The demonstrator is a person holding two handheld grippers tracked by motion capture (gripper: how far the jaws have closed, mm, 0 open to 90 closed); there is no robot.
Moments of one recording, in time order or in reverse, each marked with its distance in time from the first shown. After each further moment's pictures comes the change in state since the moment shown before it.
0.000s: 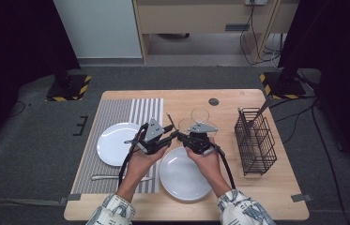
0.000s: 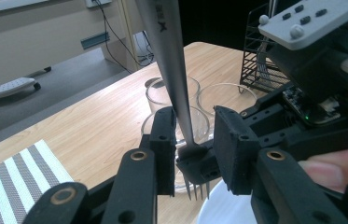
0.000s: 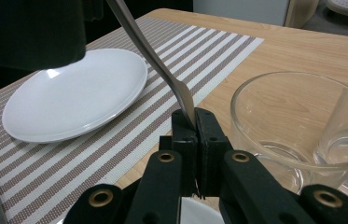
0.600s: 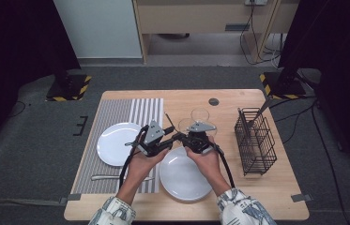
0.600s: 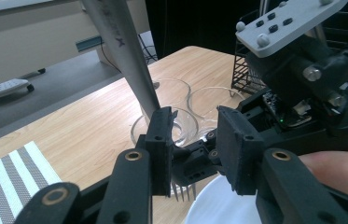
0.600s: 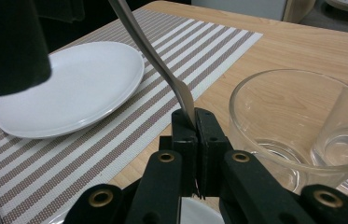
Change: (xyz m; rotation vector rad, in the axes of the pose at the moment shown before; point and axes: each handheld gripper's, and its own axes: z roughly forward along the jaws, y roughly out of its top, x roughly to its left) left arm -0.005 -0.001 -0.001 -0.016 -0.016 -0.018; right arm 0.001 0.003 0.003 0.032 -0.016 -0.009
